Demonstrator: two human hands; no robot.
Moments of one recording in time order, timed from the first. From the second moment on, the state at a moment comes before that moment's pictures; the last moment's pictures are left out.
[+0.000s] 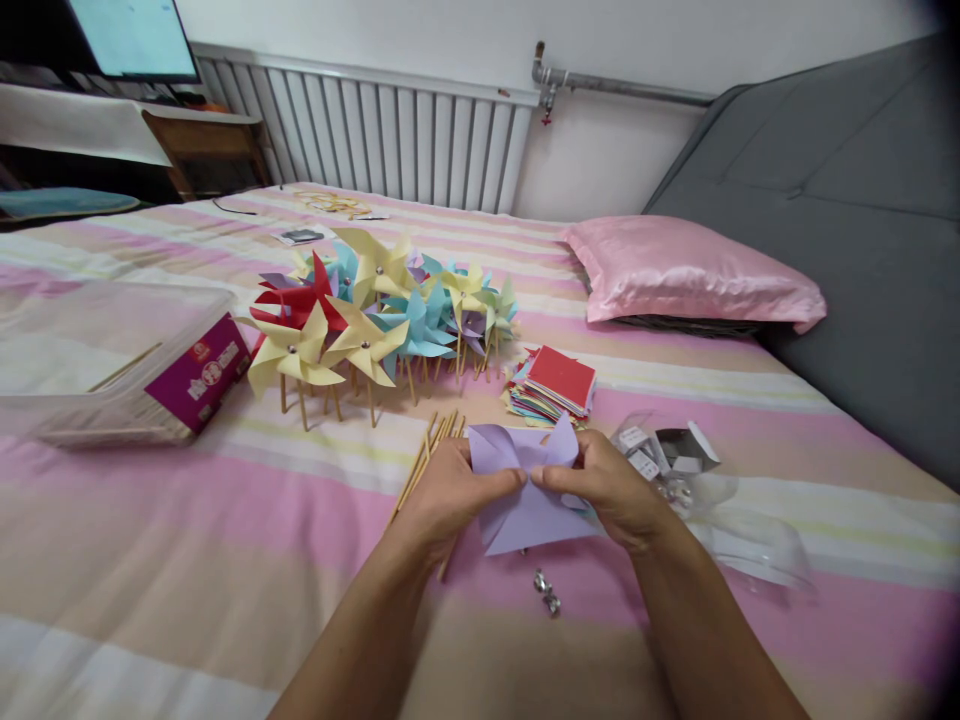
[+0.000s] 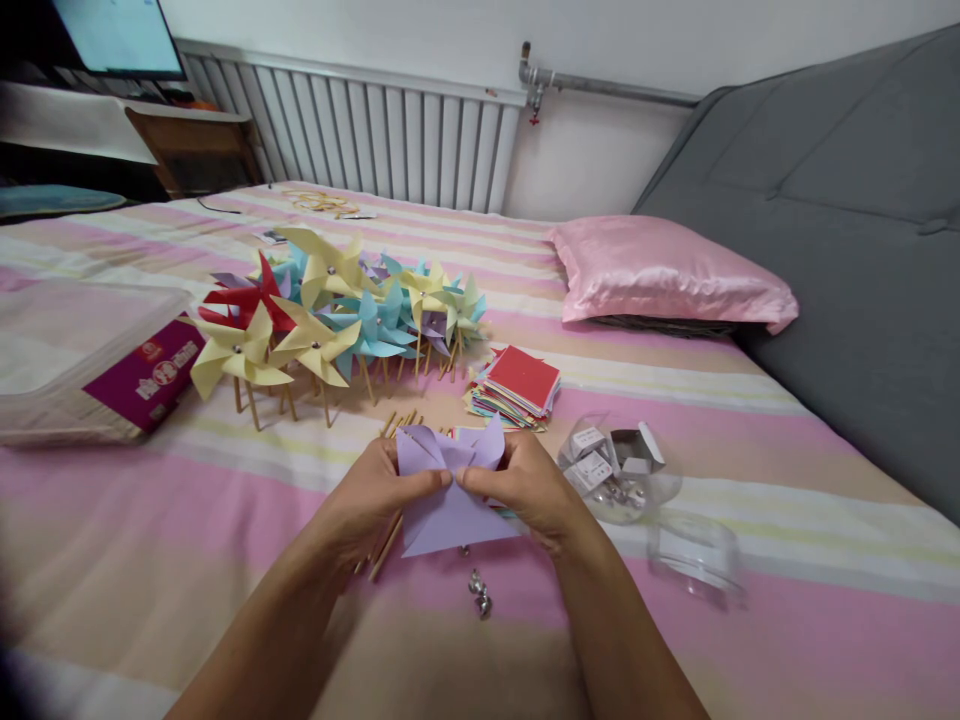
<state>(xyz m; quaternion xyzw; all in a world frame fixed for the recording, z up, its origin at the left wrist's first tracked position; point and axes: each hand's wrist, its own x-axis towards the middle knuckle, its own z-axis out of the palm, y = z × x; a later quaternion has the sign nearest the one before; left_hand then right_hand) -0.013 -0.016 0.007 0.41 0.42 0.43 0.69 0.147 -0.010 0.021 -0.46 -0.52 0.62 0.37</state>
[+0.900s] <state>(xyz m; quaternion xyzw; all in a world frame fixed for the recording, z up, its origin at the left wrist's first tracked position) -0.014 -0.007 0.017 0.17 0.41 0.60 0.66 0.134 -0.016 0.014 -0.41 -0.71 0.42 0.39</state>
